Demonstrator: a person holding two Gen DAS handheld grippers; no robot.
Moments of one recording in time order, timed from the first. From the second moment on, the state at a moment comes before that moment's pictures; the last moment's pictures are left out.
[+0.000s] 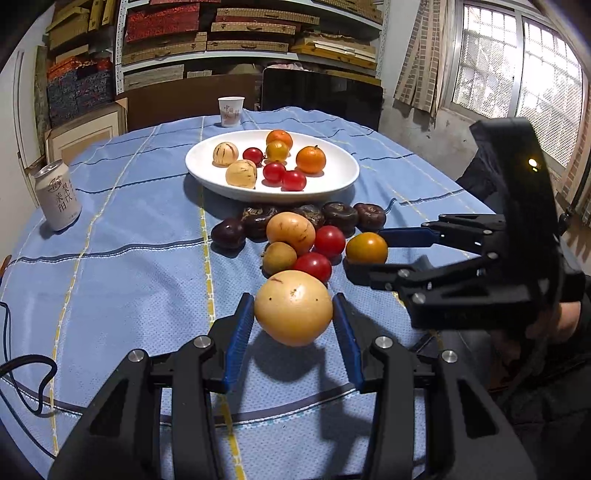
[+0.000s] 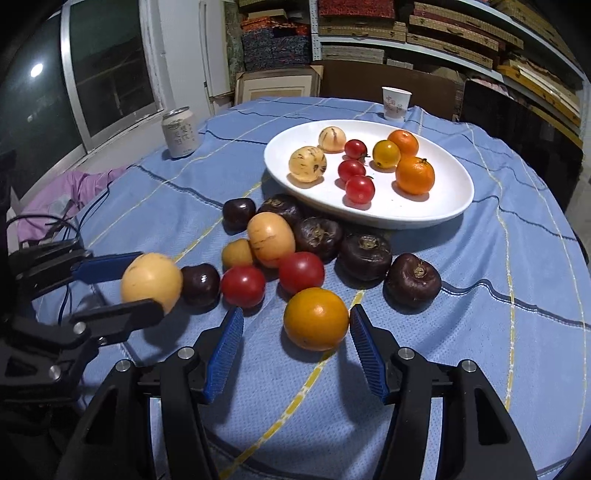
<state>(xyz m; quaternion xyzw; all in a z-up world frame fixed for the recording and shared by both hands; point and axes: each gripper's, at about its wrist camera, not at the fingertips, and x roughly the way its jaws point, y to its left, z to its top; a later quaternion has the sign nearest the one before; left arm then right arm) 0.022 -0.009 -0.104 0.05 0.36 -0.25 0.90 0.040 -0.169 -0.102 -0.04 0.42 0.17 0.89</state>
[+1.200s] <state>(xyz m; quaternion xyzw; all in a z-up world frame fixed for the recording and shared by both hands) 0.024 -0.009 -0.108 0.05 0.37 -0.25 0.89 0.045 -0.180 -0.116 -0.01 0.44 0.15 0.88</state>
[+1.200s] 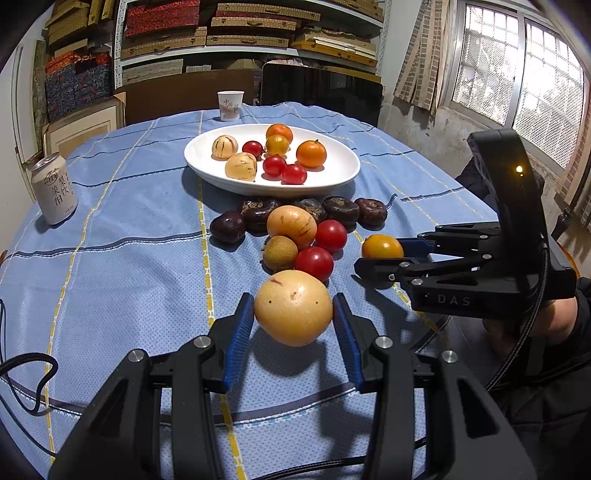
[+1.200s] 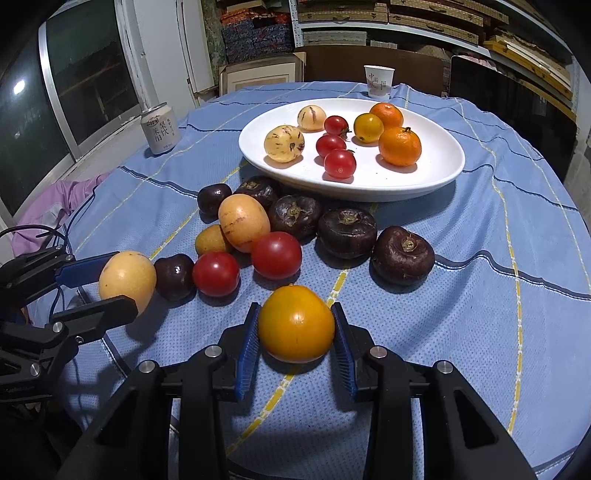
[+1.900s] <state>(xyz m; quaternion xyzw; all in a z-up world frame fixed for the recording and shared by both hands) 0.033 0.001 -0.076 0.03 0.35 -0.25 0.90 0.022 -0.222 -0.089 0.02 0.41 0.14 0.90</state>
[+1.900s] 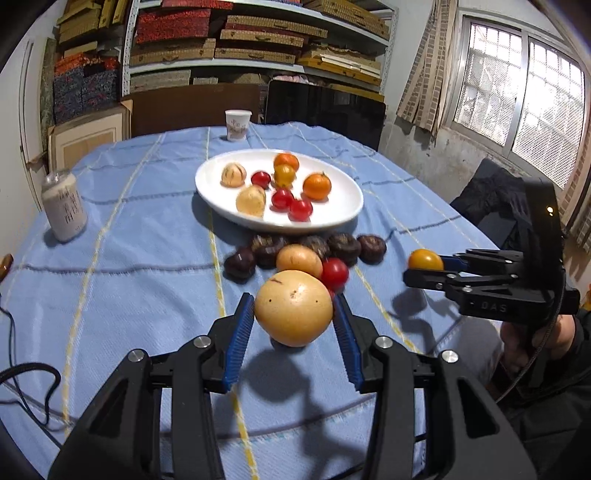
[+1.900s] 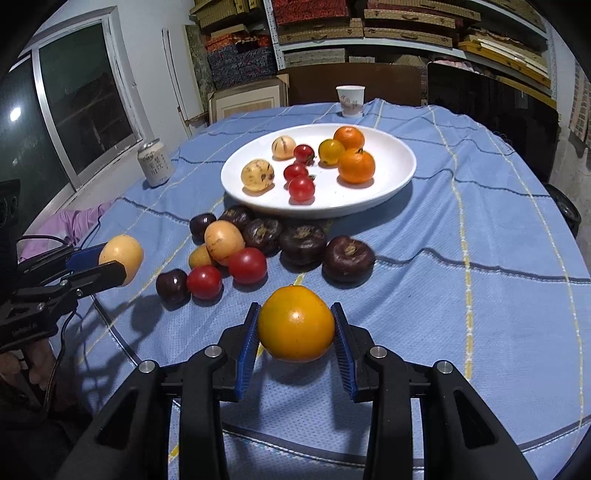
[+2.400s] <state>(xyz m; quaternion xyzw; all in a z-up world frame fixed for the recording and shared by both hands) 0.188 -0.022 -0.046 0.02 0.36 -0.22 0.91 0.100 -0.239 -0.057 0.03 0.37 0.11 0.92</state>
